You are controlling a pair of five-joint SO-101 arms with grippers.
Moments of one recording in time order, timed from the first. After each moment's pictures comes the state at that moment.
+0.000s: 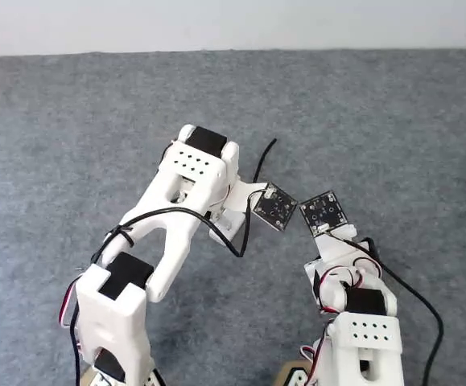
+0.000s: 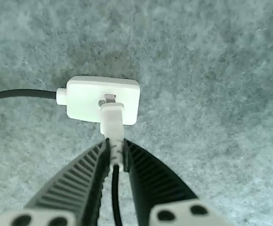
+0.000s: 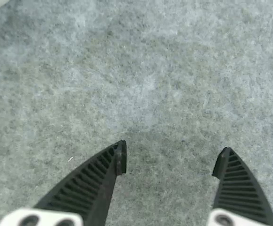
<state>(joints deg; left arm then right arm) 23.3 26.5 -11.2 94.3 -83.6 1.7 -64.6 82.9 46.8 27.0</state>
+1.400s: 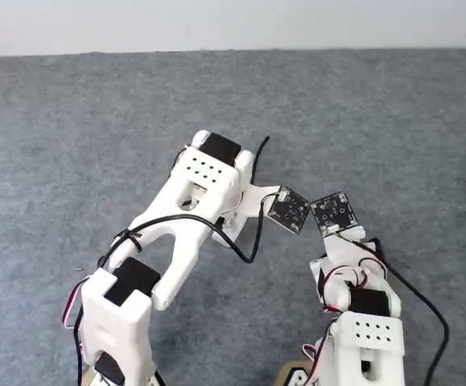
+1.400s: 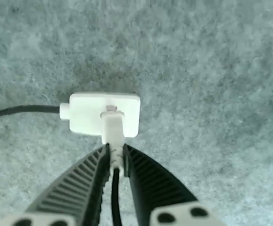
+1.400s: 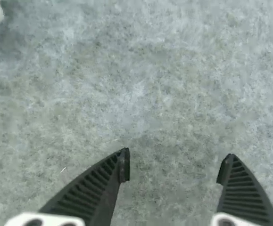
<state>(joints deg) 28.3 28.3 -11.2 93.6 -76.4 4.3 -64.6 82.9 45.5 26.9</state>
